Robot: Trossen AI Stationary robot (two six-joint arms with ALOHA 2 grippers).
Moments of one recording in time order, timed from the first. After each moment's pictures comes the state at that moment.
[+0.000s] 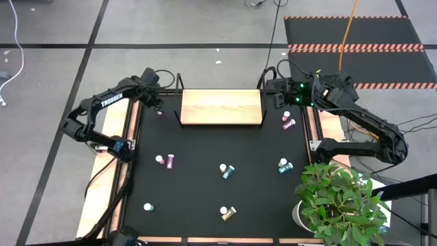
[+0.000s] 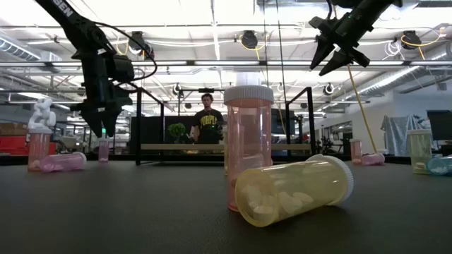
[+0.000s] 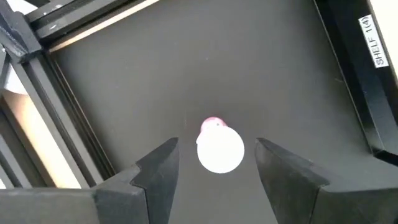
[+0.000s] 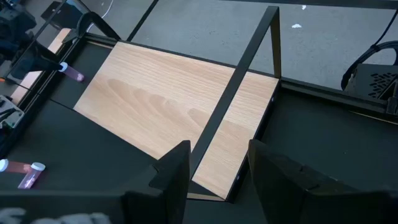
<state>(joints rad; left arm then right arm) 1.08 1.39 0.88 -0.77 0.01 -0.05 -0.68 1.01 1.00 -0.71 0.02 0.53</state>
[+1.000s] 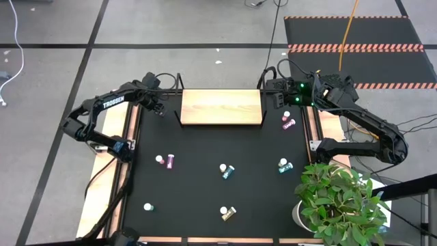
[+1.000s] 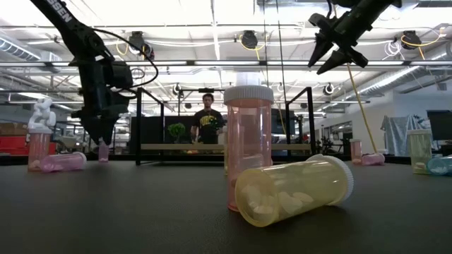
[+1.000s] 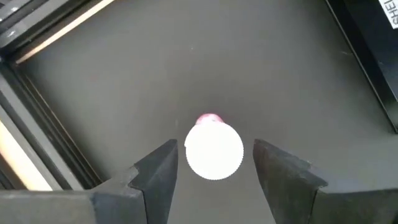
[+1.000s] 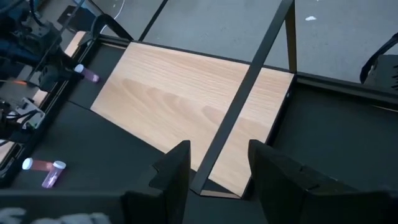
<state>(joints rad) 1.07 1.39 0.80 -0.69 0.02 0.07 -0.68 1.01 1.00 -0.69 -0.03 0.57</state>
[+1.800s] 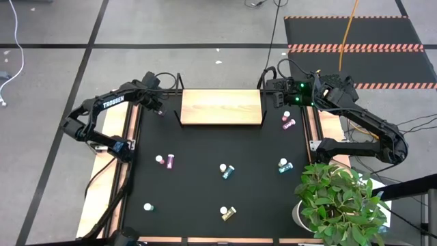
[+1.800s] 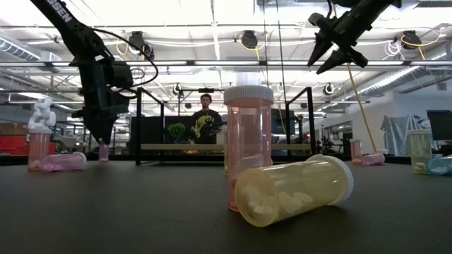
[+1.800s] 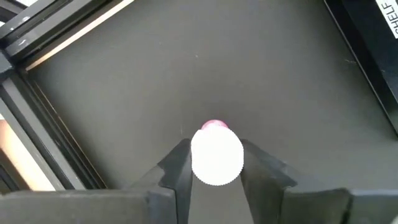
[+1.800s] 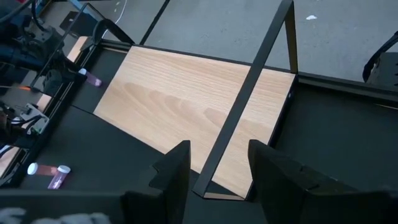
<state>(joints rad) 1.07 1.39 0.80 -0.68 0.01 0.07 -0.68 1.01 1.00 -0.68 -0.03 0.59</state>
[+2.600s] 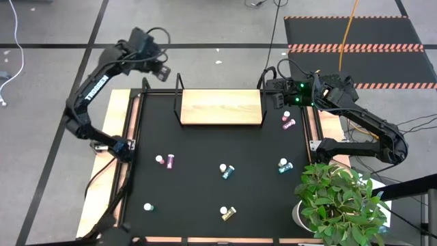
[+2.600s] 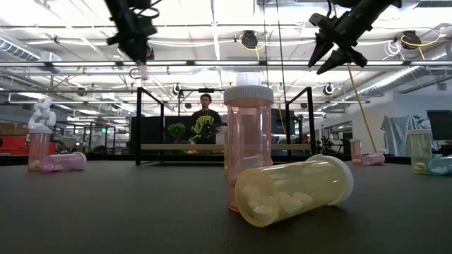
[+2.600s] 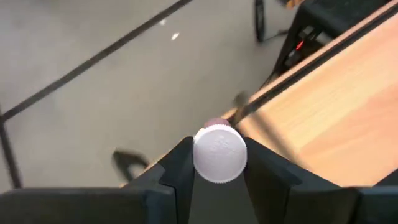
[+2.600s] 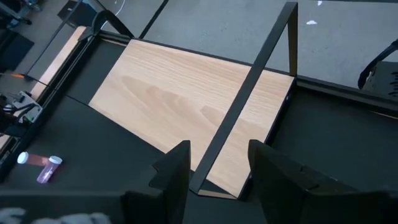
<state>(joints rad) 0.94 1.46 1.68 -1.10 -0.11 0.04 -0.68 1.01 1.00 -0.69 -0.03 0.53</state>
